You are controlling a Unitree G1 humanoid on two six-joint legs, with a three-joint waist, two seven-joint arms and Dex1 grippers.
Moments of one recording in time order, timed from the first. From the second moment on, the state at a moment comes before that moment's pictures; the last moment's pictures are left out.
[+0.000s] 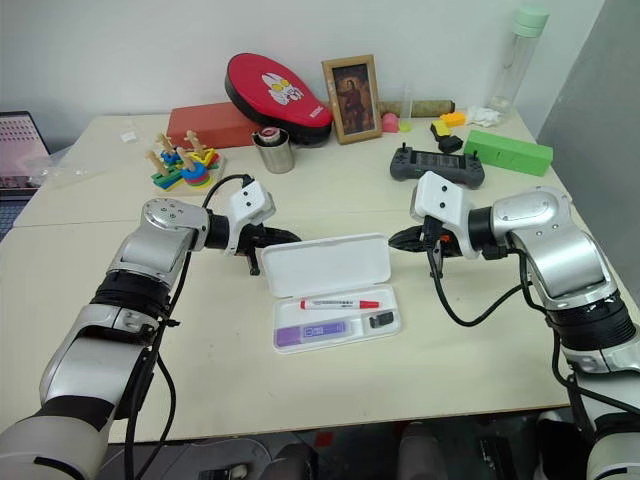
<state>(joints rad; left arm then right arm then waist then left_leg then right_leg) -0.95 0.59 -0.19 0.61 -0.02 0.20 -1.27 -0.80 -0.76 0.22 -0.11 0.22 0.57 1.20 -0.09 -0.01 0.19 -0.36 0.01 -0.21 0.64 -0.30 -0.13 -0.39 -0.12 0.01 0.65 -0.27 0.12</state>
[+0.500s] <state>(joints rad) -0.86 0.67 -0.23 0.30 -0.04 0.30 -1.40 -0.79 -0.77 0.22 -0.13 0.22 0.56 1.20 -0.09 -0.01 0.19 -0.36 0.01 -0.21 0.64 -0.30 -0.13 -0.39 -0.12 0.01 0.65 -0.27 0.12</state>
